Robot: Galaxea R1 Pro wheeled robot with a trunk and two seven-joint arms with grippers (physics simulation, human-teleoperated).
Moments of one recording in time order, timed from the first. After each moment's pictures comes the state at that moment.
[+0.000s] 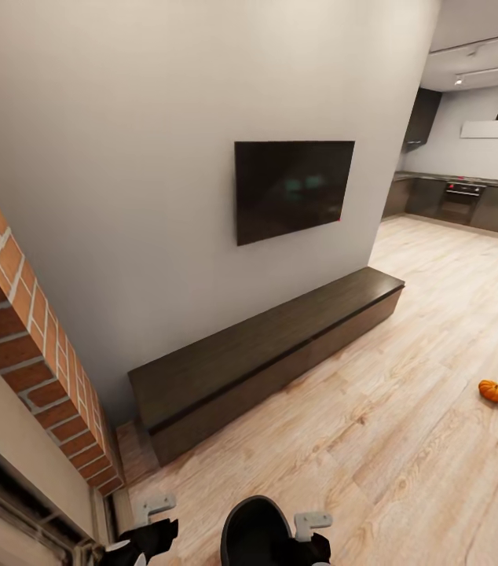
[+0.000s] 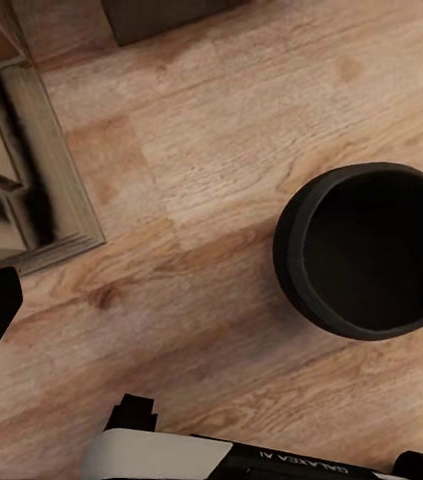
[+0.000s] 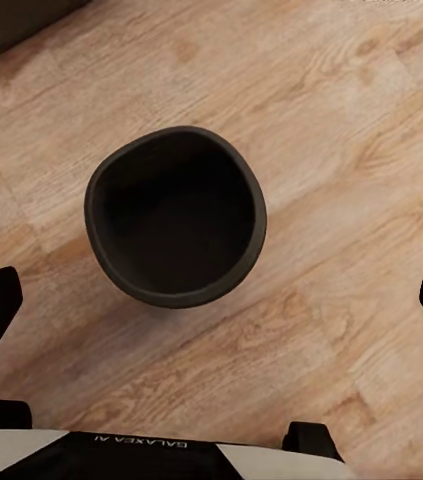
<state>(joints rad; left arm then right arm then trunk) -0.23 -0.06 0.00 -0.77 0.20 0.29 0.17 -0.22 0.17 0.23 -0.67 -0.09 0.18 -0.22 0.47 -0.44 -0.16</state>
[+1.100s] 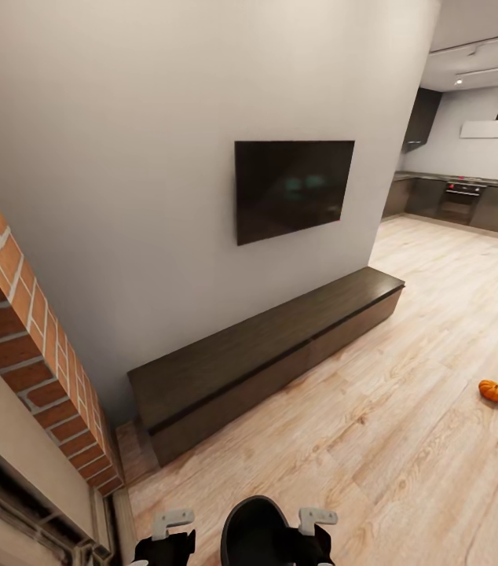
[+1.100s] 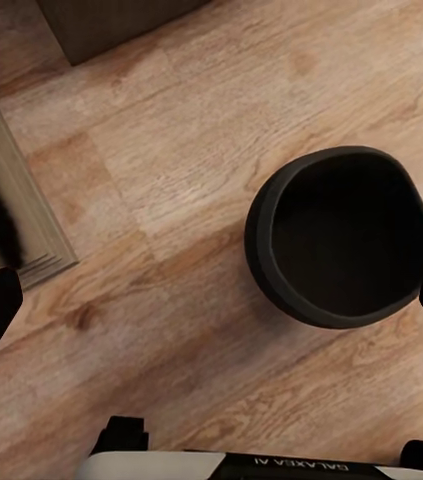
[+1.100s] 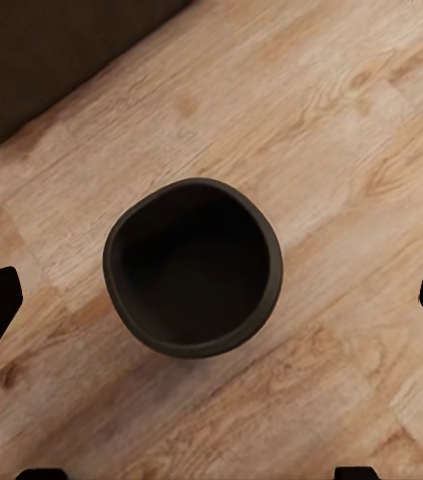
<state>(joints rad) -0.23 -0.08 -0.13 -0.66 0.20 0.14 0.16 -0.22 0.17 0.23 -0.67 -0.19 0.05 -0.22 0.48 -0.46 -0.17</state>
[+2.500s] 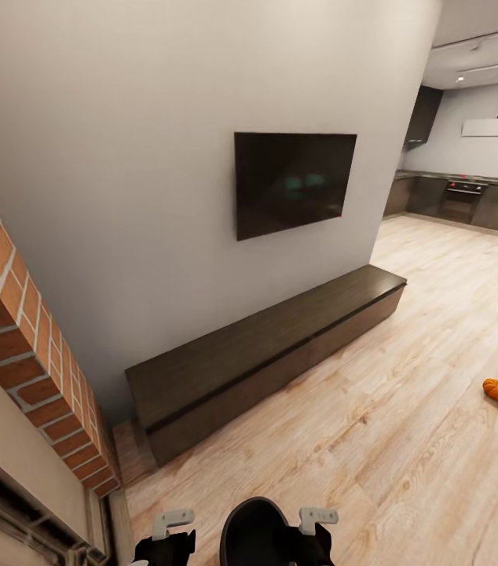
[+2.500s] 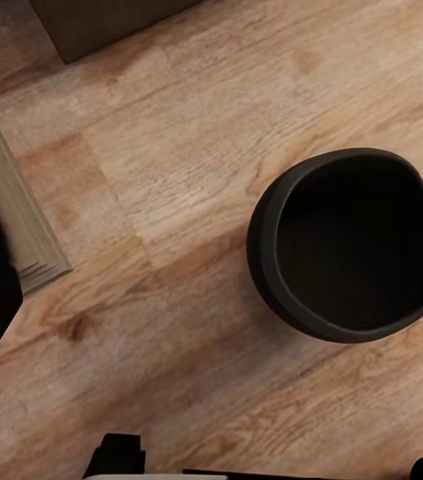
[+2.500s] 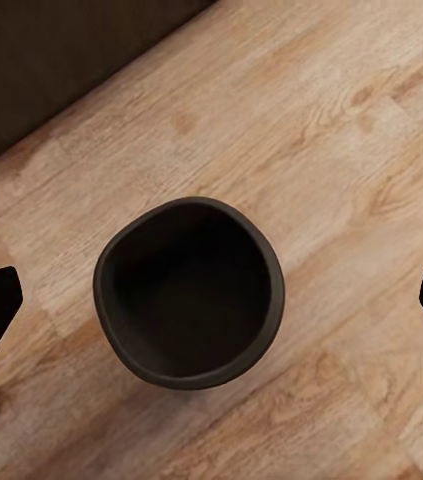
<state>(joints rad) -0.23 -0.08 -0.13 -0.66 0.20 0.14 0.16 -0.22 0.16 0.23 -0.65 -0.18 0.00 -0.21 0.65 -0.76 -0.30</state>
